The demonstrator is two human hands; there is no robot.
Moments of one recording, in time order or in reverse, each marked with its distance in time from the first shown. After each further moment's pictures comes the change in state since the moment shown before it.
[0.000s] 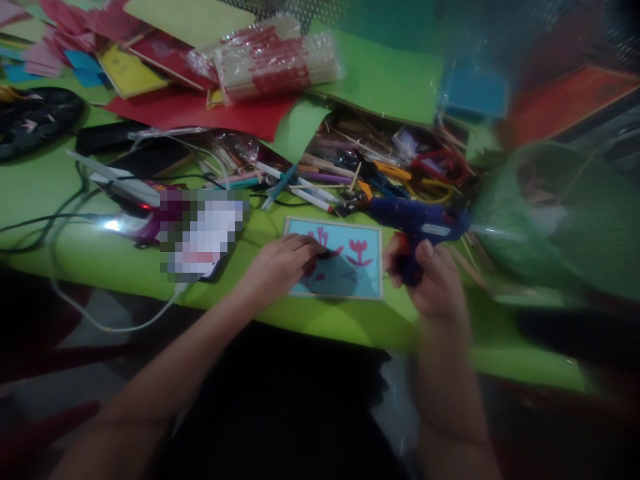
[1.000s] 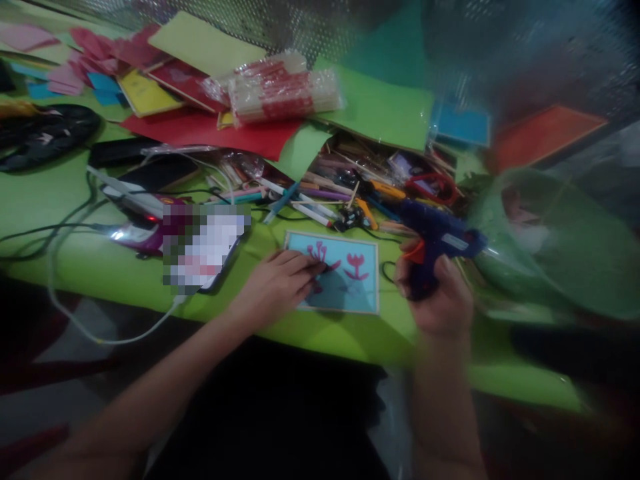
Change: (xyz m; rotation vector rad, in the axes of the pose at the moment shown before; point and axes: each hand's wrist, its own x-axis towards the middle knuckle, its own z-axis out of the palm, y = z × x) left_hand -0.009 0.007 -0.007 0.352 0.130 0.318; right_hand -0.002 -0.011 0.000 0.101 0.070 -0.092
